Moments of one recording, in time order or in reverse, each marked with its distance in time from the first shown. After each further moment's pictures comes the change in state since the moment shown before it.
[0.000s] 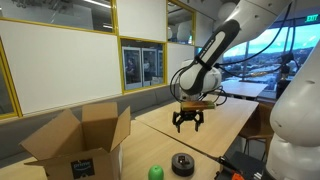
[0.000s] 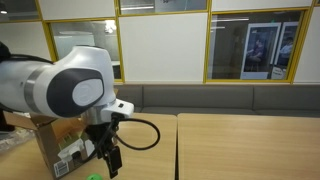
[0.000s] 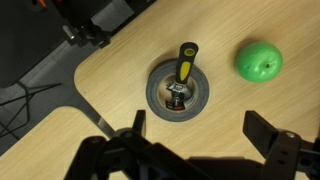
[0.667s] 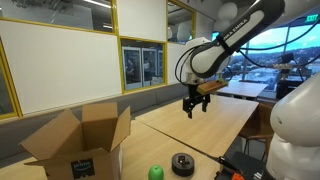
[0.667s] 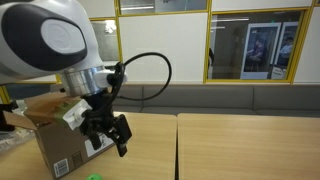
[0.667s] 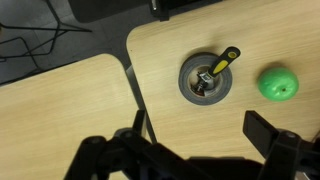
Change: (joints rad) arm 0.002 -0.313 -0.020 -0.008 -0.238 -0.277 -0.236
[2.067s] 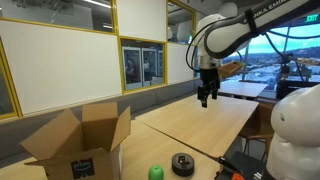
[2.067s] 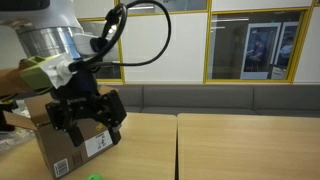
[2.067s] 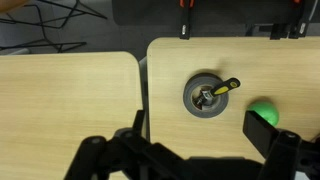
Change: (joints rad) arm 0.008 -0.304 -0.016 -0.006 -0.018 -0.287 -0.305
